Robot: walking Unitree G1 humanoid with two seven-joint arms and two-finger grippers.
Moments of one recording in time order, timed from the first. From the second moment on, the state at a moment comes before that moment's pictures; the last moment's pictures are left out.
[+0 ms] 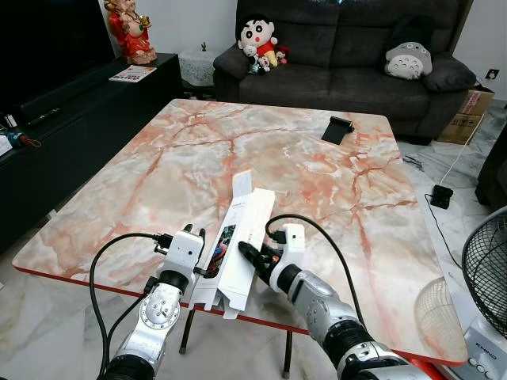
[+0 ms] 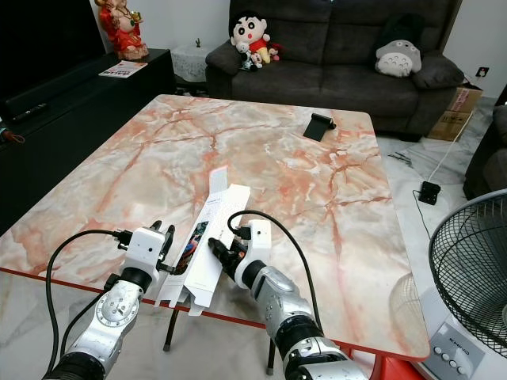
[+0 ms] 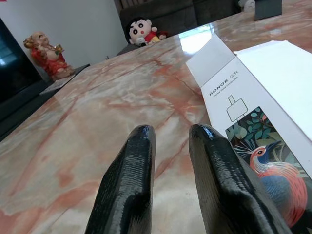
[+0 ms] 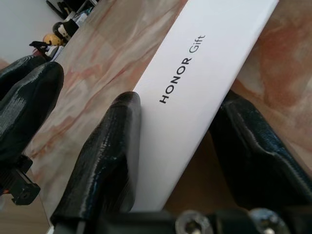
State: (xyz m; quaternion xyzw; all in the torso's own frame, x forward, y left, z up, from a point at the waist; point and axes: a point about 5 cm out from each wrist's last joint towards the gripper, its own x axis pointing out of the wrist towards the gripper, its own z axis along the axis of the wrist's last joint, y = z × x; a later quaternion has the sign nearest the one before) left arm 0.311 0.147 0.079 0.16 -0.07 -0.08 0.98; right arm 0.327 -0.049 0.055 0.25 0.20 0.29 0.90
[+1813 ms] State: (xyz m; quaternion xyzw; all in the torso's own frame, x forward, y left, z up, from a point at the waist) left arm 0.314 0.170 0.077 0.05 -0.04 0.00 1.00; right arm 0.349 -0.083 0.072 0.38 0.12 0.12 0.91
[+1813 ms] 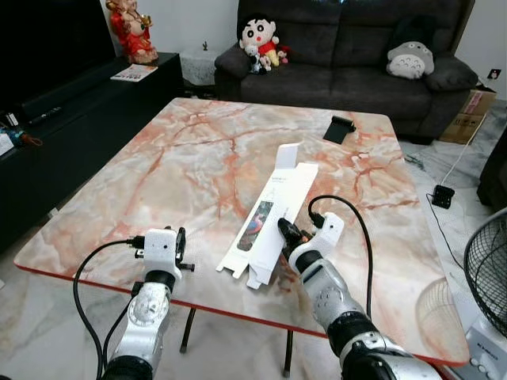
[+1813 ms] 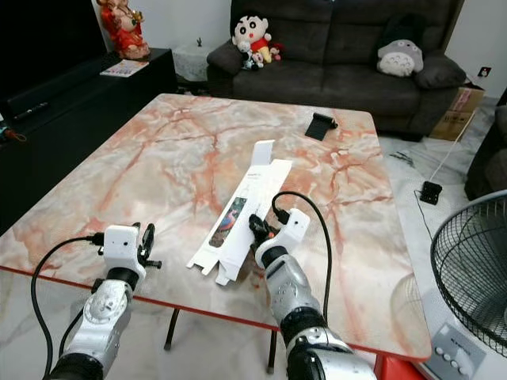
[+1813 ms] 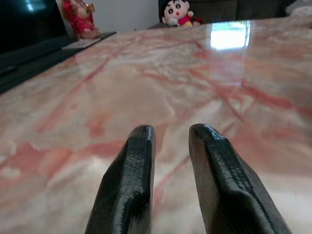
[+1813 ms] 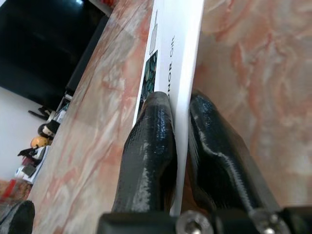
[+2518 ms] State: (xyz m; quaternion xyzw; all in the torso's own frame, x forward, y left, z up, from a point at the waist) left arm 0.312 0.164 0.073 0.05 -0.04 -0.01 1.00; right arm 0.346 -0.086 0.067 0.38 0.12 0.11 0.91
